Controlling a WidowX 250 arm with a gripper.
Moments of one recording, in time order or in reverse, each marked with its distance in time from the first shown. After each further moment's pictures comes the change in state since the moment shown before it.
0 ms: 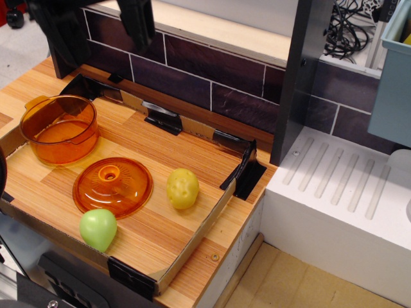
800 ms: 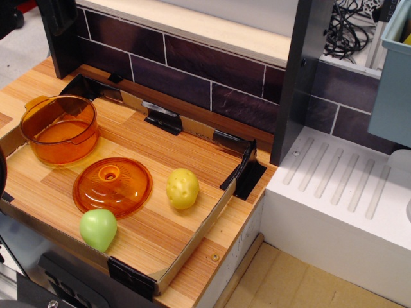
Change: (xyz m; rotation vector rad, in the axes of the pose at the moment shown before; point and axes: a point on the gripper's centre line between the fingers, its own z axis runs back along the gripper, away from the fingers) arm 0.005 0.050 0.039 0.131 -0.034 -0.199
